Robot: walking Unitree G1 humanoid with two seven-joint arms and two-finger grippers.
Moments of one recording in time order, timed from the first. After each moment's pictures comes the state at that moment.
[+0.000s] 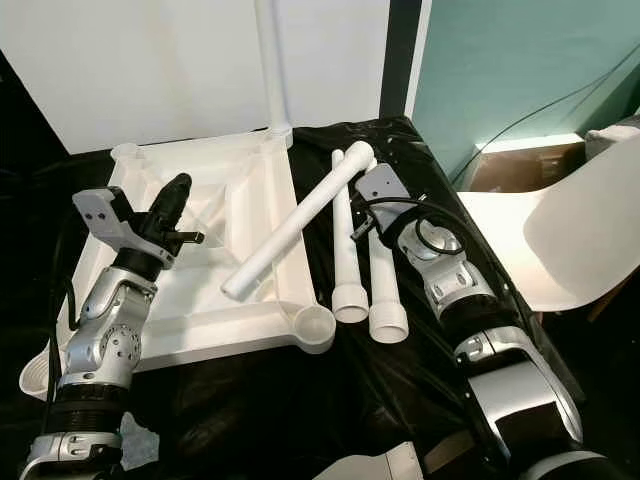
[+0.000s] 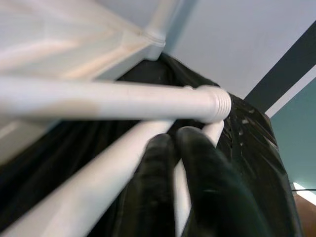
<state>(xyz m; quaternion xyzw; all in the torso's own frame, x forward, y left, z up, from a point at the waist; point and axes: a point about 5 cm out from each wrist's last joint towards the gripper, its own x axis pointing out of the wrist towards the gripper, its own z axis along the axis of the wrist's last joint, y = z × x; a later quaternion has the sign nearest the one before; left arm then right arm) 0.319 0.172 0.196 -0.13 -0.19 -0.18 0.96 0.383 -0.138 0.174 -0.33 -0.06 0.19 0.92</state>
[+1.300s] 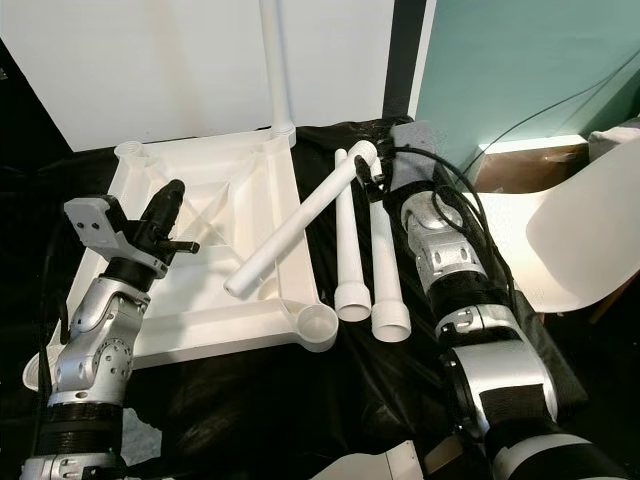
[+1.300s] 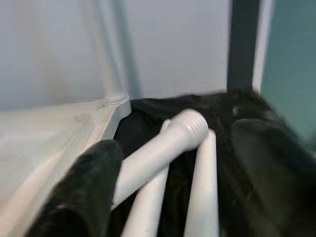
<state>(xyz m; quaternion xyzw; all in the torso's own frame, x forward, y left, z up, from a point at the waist) 0.310 0.173 0.196 -0.11 -0.19 -0.18 0.96 0.397 -0.153 0.212 0.00 -0.05 0.08 1.00</state>
